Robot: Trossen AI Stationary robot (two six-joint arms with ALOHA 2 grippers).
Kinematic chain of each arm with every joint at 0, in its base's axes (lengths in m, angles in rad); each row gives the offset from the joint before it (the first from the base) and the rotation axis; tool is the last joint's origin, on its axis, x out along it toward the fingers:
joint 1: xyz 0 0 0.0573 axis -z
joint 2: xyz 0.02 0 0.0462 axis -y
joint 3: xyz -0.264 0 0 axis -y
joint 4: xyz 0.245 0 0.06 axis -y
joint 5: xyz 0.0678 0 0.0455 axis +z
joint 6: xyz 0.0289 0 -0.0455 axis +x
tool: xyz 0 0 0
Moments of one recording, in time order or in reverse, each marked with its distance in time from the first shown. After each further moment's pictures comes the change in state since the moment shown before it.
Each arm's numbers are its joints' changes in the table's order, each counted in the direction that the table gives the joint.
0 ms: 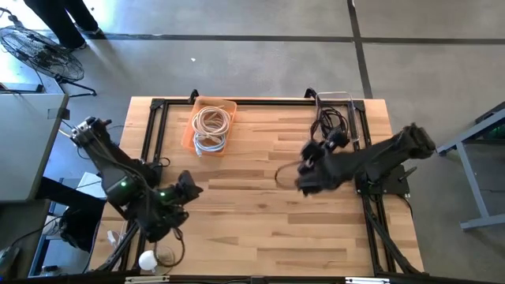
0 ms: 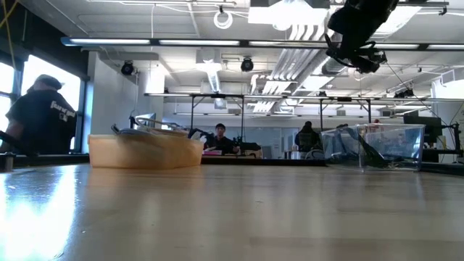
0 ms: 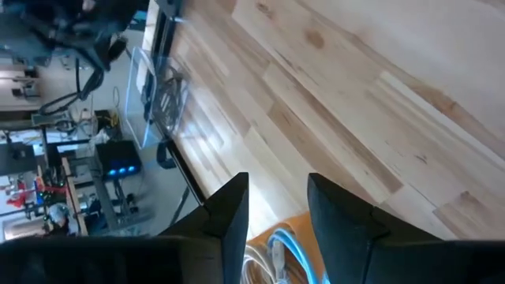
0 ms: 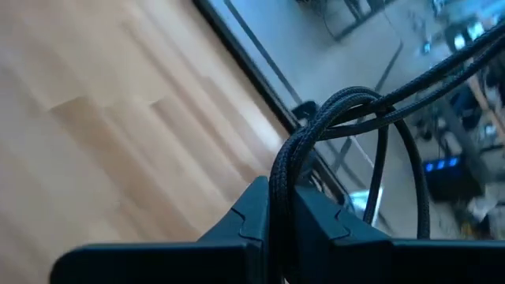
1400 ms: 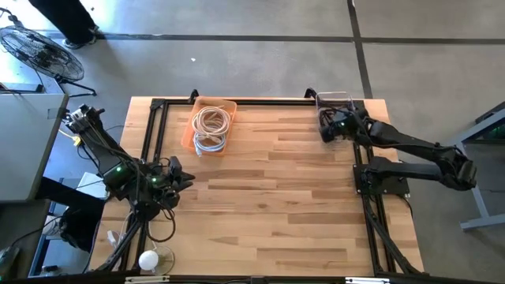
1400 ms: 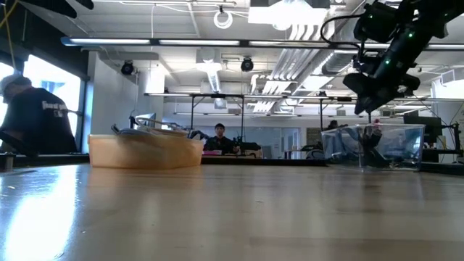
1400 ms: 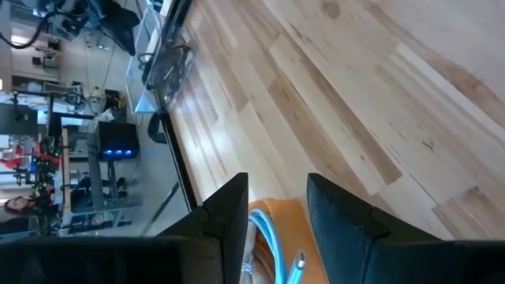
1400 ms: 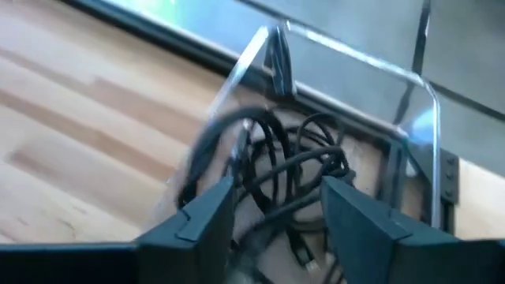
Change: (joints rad) left arm 0.012 0.313 -0.410 0.189 0.066 -0.105; right arm 0.888 0.664 -0.732 0.981 0.436 -0.675
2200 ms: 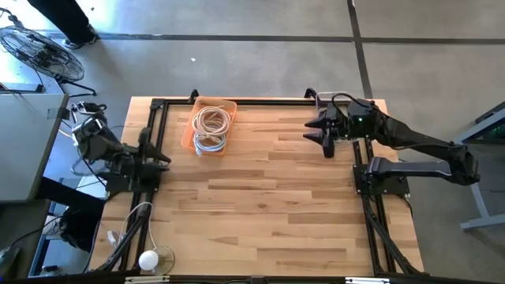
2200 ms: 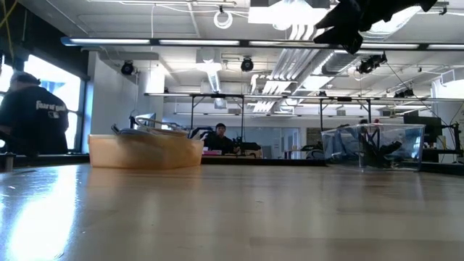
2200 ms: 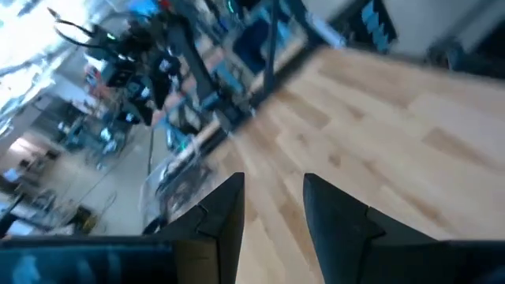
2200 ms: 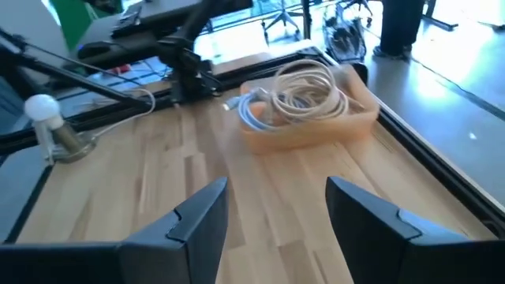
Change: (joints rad) left arm 0.000 0.664 -0.114 0.227 -0.198 0.307; right arm -0.170 0.043 0.205 0.264 0.750 -0.225
